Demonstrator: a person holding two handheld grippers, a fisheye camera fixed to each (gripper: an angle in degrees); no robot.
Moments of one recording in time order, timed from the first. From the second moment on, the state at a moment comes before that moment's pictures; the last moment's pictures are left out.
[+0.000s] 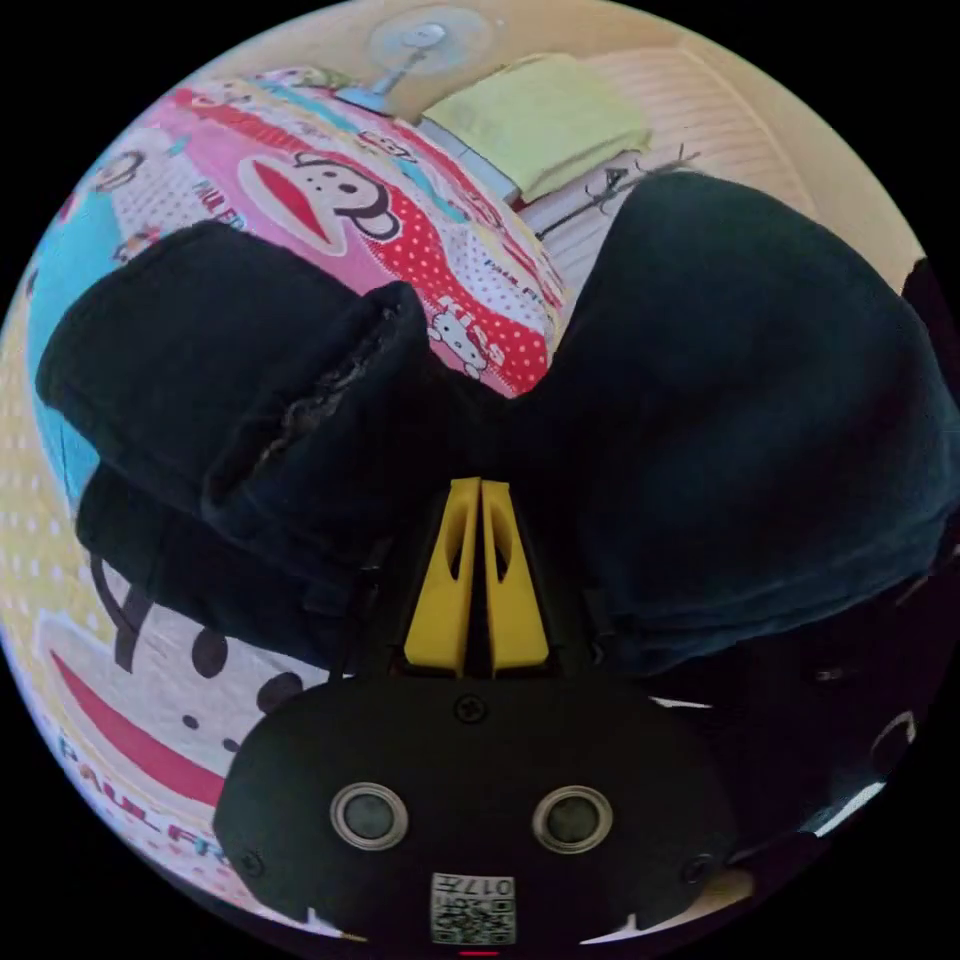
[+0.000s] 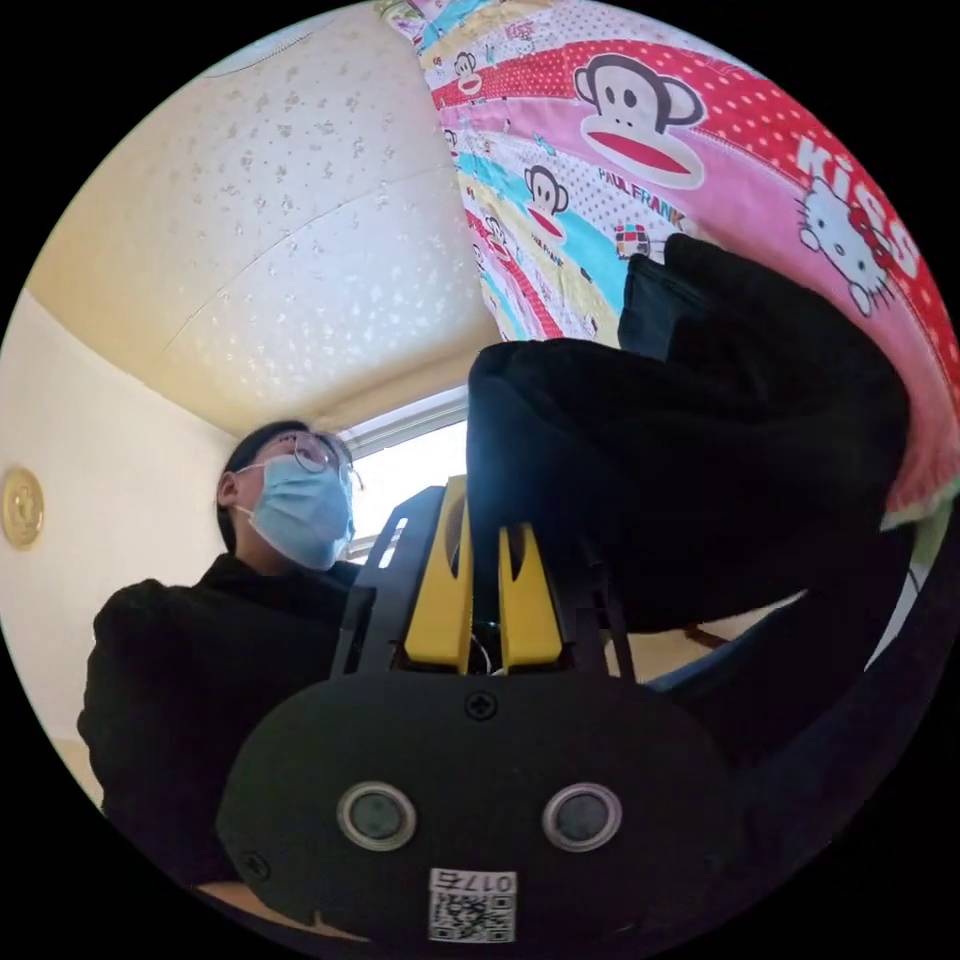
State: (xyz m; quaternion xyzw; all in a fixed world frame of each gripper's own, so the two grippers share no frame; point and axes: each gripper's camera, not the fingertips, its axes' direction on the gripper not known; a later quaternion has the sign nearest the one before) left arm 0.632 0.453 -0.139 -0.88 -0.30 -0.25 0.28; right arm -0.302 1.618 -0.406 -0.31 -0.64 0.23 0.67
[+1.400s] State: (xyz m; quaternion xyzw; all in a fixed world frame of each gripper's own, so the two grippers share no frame) left arm 0.683 0.321 -0.044 -0.72 -0.40 -0.20 0.53; right arm -0.377 1.584 -0.400 -0.15 -0.51 -0.16 0.83
